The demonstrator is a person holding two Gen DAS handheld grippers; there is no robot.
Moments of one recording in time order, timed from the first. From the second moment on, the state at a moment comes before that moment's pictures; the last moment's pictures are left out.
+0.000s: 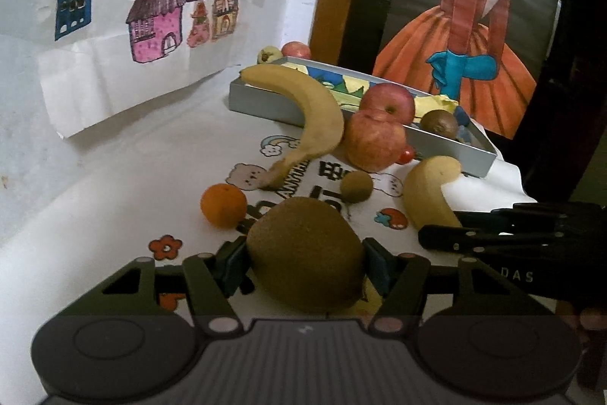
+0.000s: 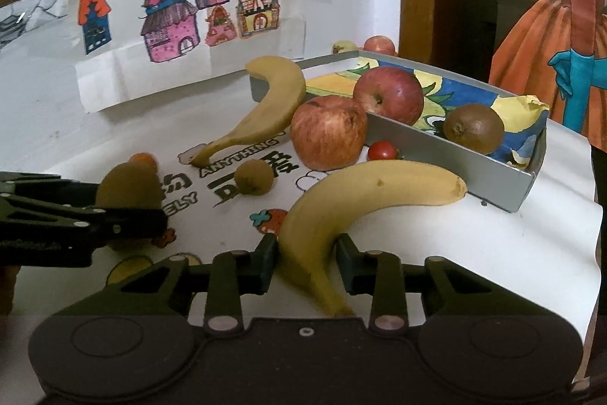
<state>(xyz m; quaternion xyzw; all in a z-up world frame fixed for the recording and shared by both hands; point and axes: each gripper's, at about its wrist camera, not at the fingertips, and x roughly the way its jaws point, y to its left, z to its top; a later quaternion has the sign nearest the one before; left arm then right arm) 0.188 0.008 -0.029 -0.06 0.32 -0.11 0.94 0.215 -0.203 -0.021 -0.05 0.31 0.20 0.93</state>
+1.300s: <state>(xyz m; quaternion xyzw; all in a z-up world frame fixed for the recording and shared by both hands) 0.170 -0.005 -0.028 -0.06 0.33 -0.13 0.93 0.175 -0.198 -0.021 -0.08 0.31 0.22 0.92</state>
